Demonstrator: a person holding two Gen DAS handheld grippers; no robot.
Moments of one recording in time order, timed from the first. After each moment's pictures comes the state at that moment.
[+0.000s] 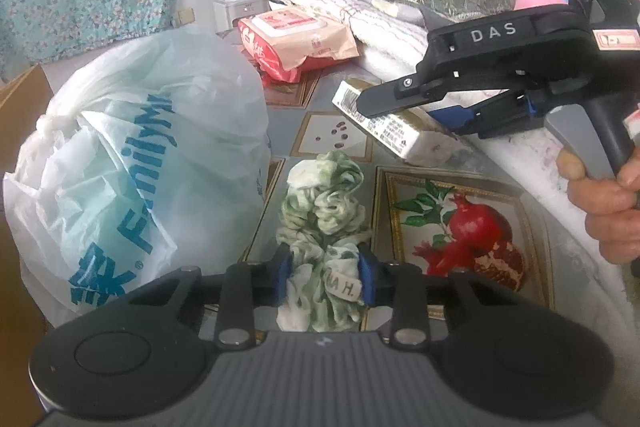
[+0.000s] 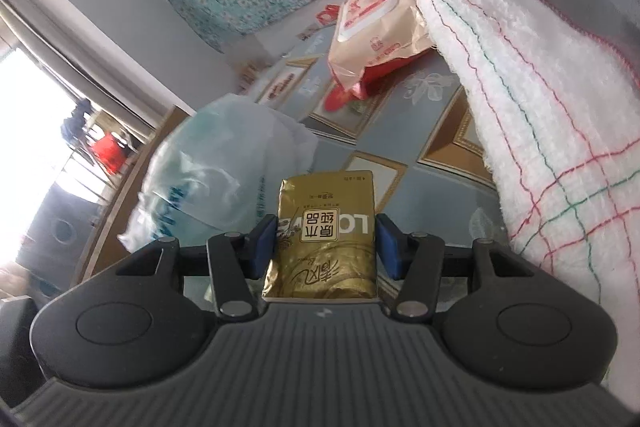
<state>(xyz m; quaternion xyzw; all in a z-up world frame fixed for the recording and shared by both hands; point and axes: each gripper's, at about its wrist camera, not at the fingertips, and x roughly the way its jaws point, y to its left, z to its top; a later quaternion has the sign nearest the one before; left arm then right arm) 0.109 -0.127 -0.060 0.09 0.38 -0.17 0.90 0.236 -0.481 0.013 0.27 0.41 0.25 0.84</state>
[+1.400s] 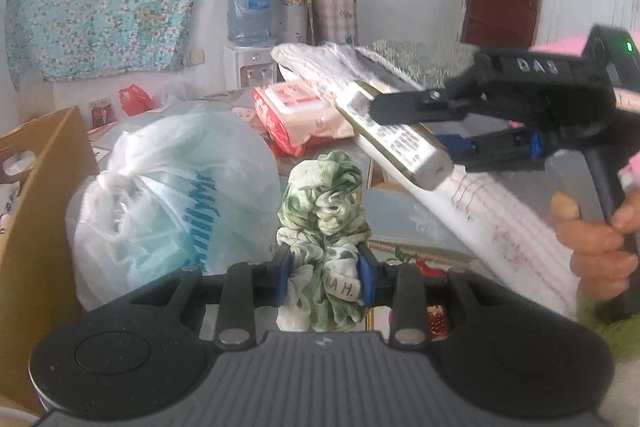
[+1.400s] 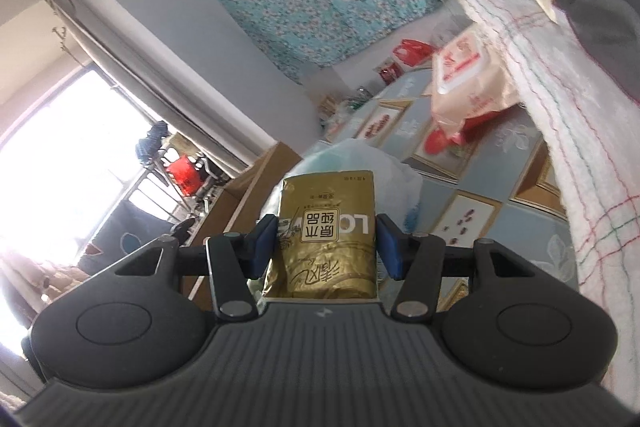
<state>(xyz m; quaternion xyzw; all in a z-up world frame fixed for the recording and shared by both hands) 0.068 -0.099 0.003 0.03 0.32 -0.17 0.93 0.197 -0.486 0.081 0.31 0.33 0.34 0.82</state>
